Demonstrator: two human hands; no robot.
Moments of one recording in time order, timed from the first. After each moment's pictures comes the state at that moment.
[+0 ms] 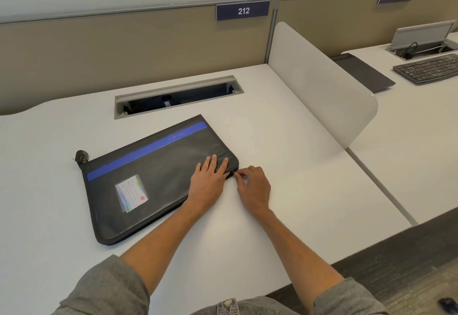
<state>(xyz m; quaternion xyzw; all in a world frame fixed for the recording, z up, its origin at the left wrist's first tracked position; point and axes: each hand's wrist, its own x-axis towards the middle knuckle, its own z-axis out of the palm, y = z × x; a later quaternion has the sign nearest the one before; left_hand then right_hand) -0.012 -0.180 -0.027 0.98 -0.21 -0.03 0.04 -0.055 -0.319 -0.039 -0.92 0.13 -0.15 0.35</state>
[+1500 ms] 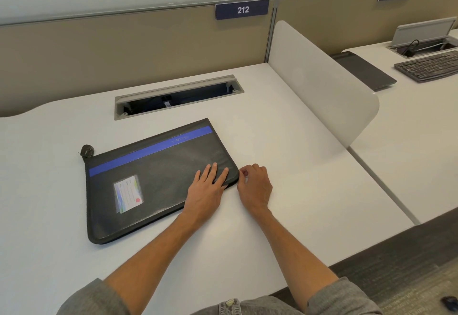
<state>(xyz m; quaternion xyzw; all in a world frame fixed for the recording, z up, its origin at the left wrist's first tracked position) -0.035 -0.166 -0.032 0.96 -0.27 0.02 0.03 -0.051 -0.314 -0.038 -0.92 0.17 -0.16 0.31</state>
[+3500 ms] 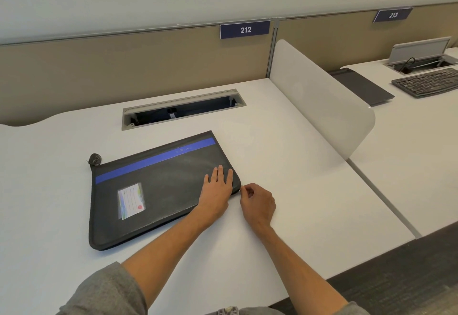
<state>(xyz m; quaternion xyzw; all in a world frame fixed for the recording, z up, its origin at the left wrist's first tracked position) -0.025 -0.198 -0.003 0.97 -0.22 -0.11 -0.06 -0.071 -0.313 -0.035 -0.88 0.24 -0.14 0.38</state>
